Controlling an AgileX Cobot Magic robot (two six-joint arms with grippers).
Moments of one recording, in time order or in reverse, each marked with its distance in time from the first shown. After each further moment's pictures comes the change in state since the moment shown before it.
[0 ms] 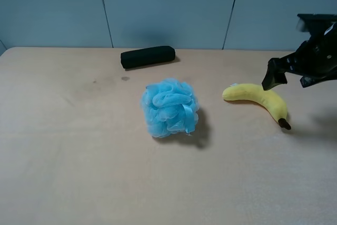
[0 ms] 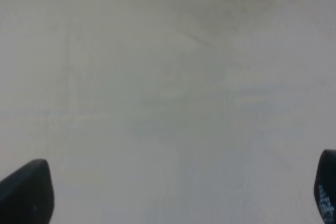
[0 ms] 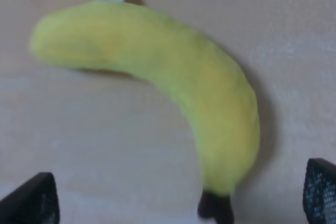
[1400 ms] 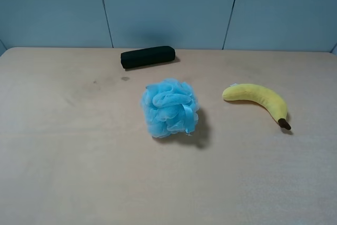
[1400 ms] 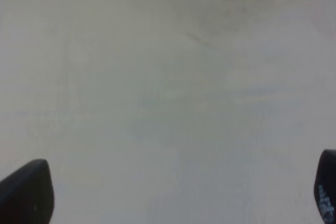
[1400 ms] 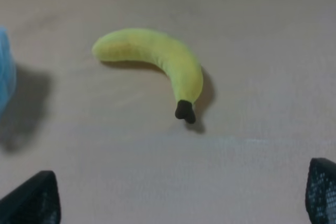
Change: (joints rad) left arm 0.000 0.000 0.000 0.000 0.000 0.000; right arm 0.000 -1.455 0.466 -0.095 0.327 0.113
